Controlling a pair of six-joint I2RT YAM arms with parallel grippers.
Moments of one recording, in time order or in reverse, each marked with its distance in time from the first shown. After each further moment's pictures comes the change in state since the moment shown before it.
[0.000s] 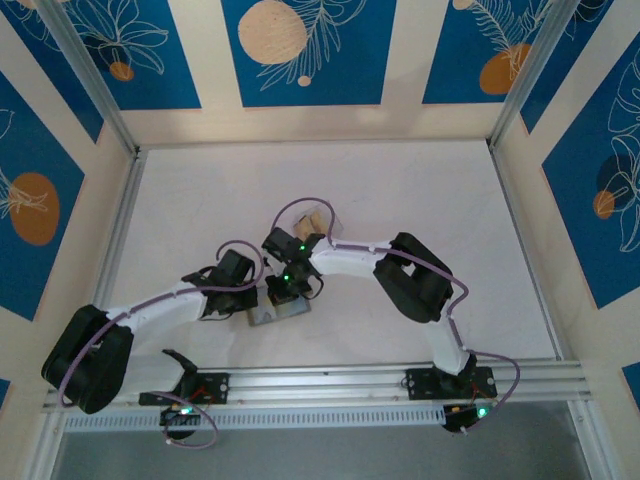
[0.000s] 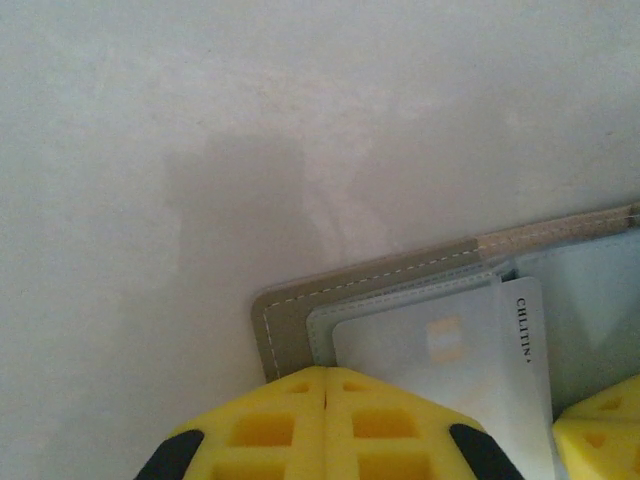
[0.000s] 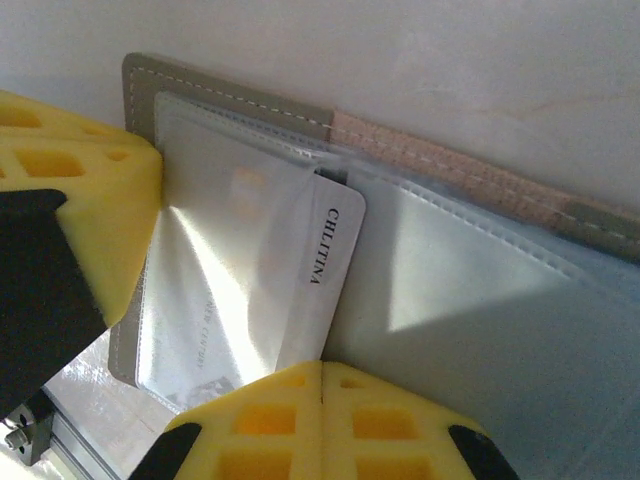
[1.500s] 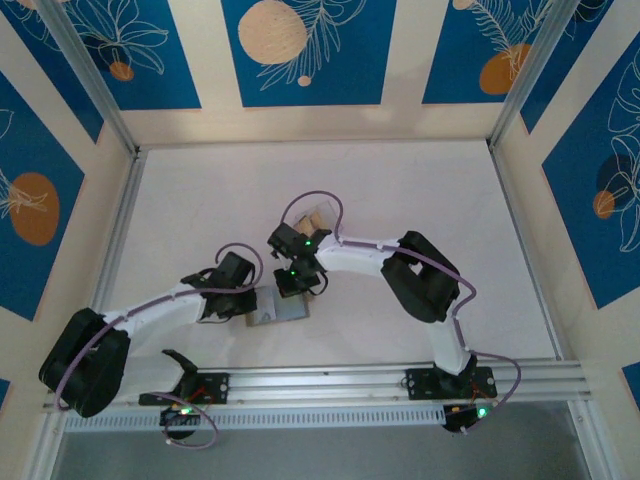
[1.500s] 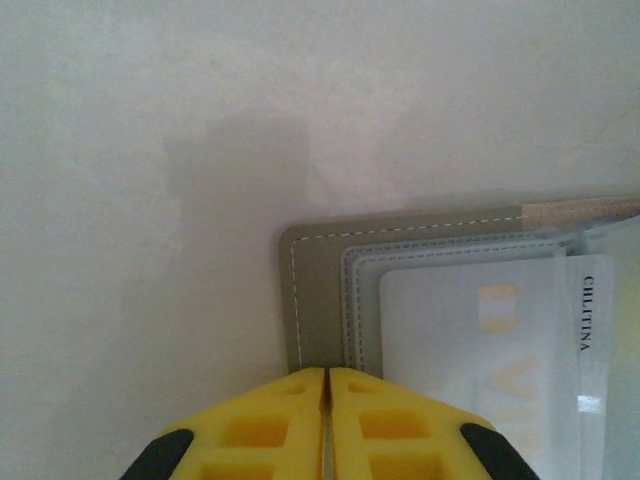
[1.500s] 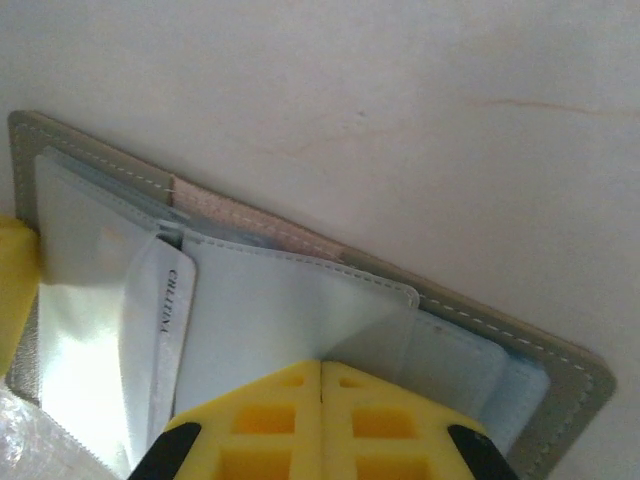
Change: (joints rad) left arm -0.021 -0.036 -0.004 -0.051 0.011 -0.026; right arm -0.037 -0.039 -0.019 -0.052 0.182 0.002
